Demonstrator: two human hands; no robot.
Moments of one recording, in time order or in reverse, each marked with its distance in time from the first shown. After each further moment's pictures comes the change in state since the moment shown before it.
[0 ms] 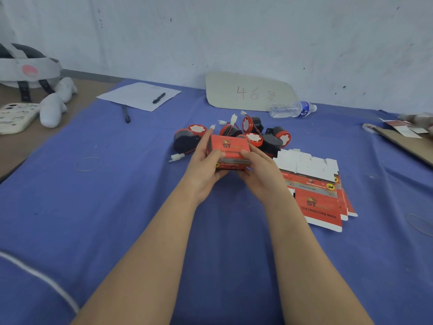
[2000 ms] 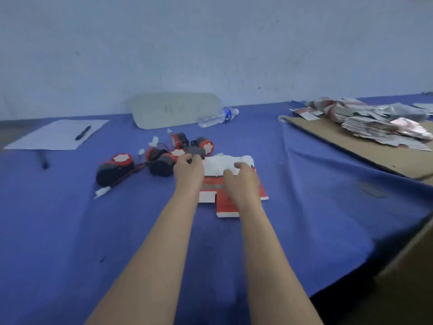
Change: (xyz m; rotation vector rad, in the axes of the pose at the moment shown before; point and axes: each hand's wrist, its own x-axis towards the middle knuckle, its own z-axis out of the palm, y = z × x) left_hand -0.024 0.006 0.155 0.549 0.166 -0.106; right_hand -0.075 -0.063 -0.079 -0.920 0.600 -0.084
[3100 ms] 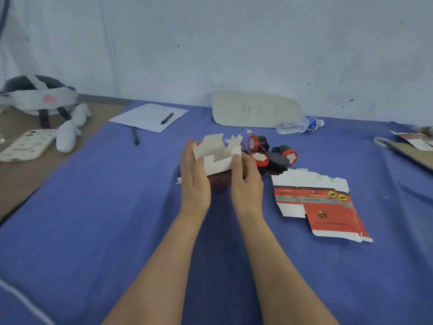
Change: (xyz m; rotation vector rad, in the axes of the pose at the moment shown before) left_hand 0.052 -0.064 -0.132 -0.207 0.342 0.412; right_hand -0.018 -0.058 0.156 0.544 -0.200 -0.340
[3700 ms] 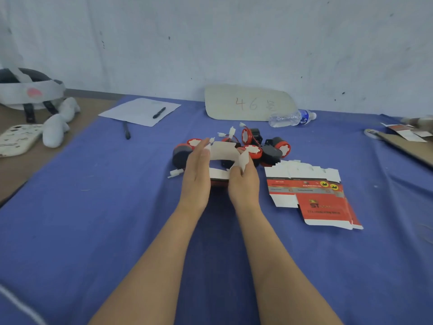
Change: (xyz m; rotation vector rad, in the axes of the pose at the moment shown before) left_hand -0.009 -0.005 0.006 -0.055 -0.187 -0.120; right_hand 0.005 0.025 -0.007 -0.124 0.028 0.045
